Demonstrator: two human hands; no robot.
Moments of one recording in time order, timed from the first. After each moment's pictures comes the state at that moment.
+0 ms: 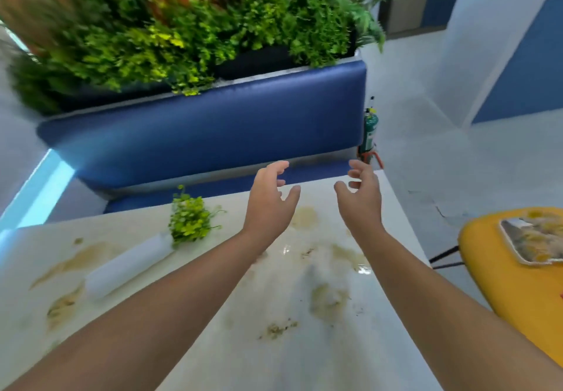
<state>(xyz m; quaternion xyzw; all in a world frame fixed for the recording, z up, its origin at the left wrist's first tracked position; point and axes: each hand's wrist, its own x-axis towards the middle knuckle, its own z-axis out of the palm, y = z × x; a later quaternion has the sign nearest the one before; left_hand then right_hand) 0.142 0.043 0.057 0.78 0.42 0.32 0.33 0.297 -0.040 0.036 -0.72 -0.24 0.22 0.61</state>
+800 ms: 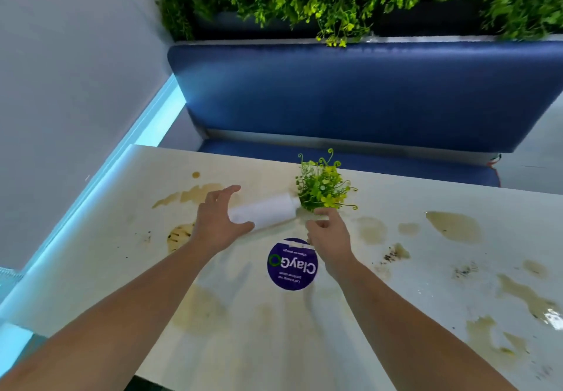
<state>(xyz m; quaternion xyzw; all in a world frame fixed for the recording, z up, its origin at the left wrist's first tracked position) -0.297 0.173 -0.025 0.69 0.67 0.12 0.22 -0.060 0.109 -0.070 -0.70 -0.29 0.50 0.42</state>
